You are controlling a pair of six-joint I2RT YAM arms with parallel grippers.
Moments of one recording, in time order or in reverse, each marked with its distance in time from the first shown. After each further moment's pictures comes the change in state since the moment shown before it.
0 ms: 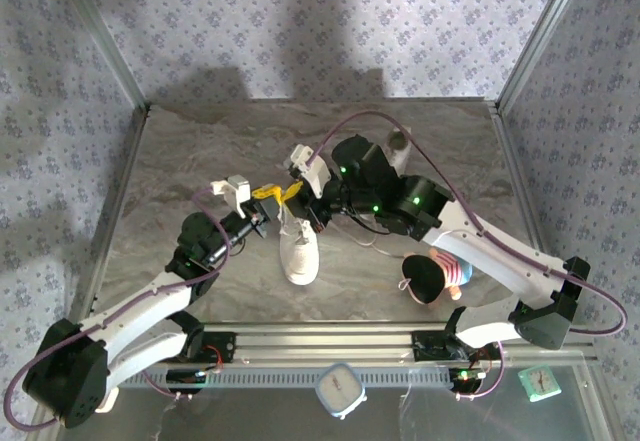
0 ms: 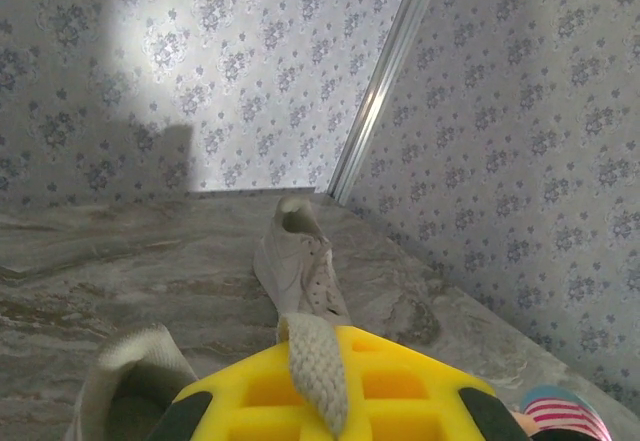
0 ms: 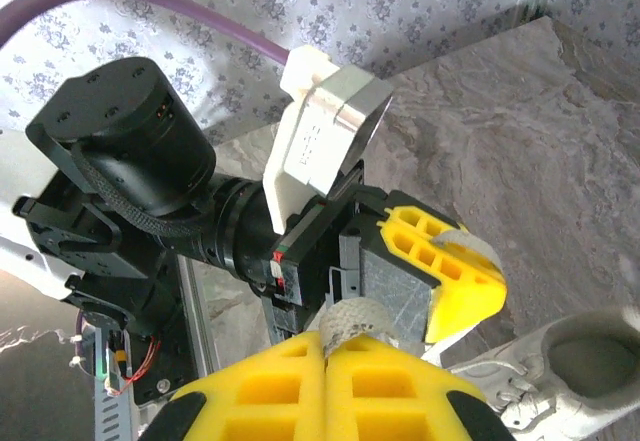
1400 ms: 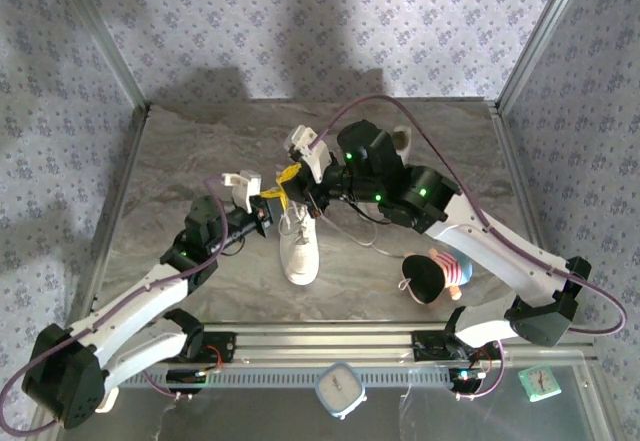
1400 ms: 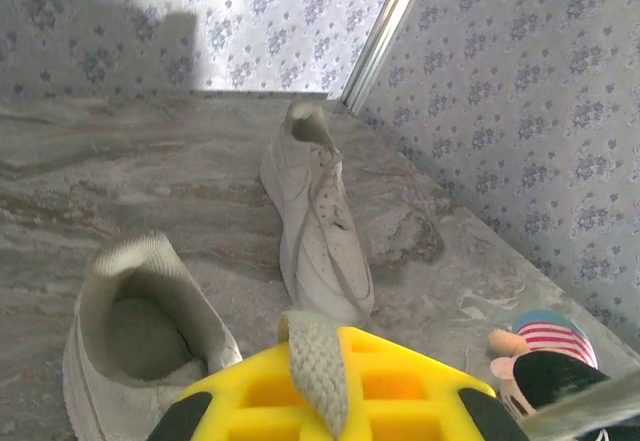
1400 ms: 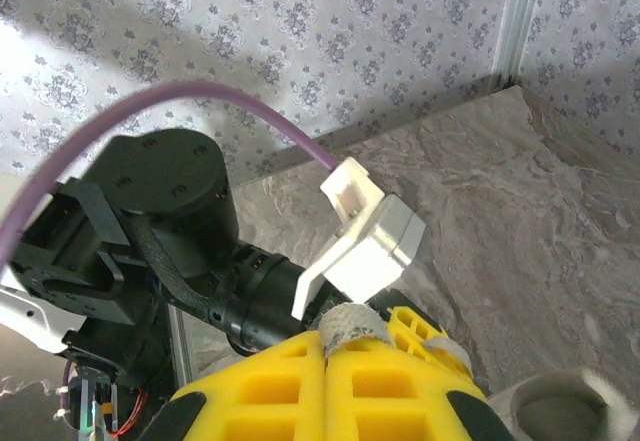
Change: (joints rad) left arm -0.003 -0.016 0.161 -0.416 0.035 0.036; right arm -0.014 0.028 0.109 0.010 0.011 -0.013
